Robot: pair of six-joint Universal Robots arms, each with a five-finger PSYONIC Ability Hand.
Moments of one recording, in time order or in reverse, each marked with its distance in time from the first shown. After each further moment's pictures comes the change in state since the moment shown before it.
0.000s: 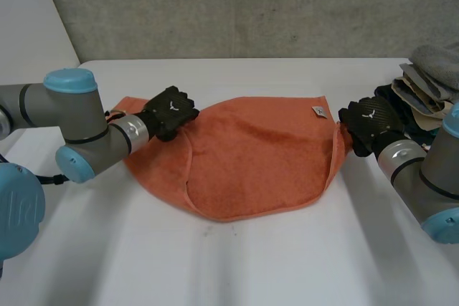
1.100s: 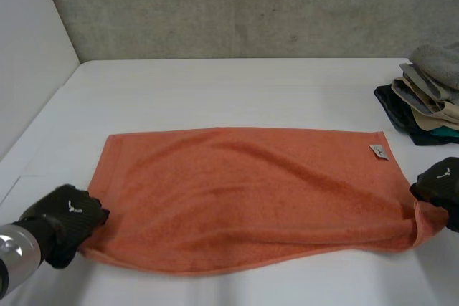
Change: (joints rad) left arm 0.223 1.078 -1.239 -0.237 -0.330 0.077; right arm -0.324 -0.266 0.034 0.927 -0.025 -0.588; left_hand 0.221 0.275 0.270 0.281 0.248; right_hand 0.000 0.000 0.000 0.000 0.001
